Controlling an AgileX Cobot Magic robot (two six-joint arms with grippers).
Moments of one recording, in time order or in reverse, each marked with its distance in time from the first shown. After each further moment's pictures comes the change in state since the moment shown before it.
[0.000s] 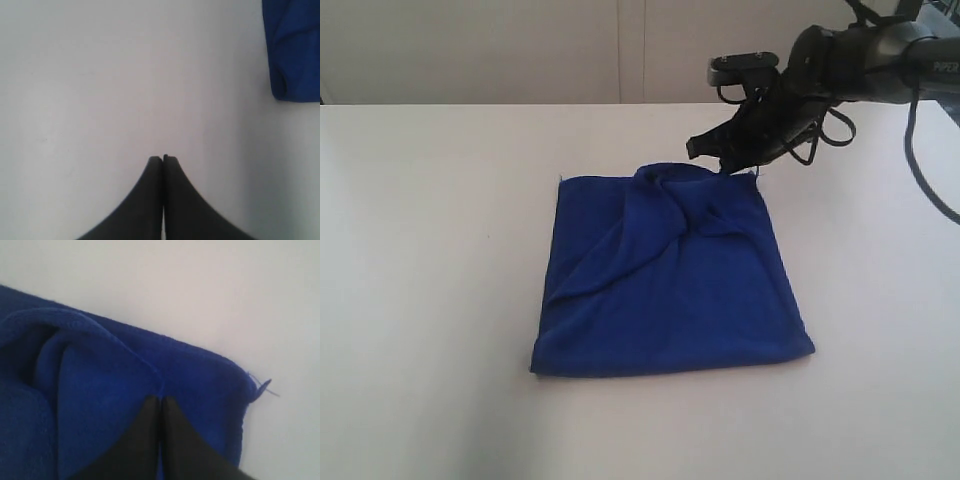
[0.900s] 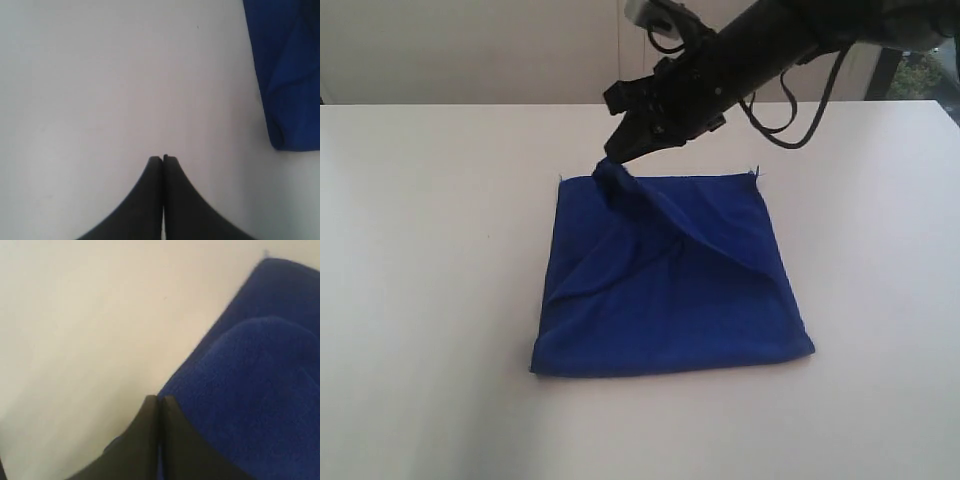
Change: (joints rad) left arm 0.000 0.000 0.000 -0.002 -0.169 0.029; right arm 0.111 -0.185 0.000 0.599 0.434 -0.411
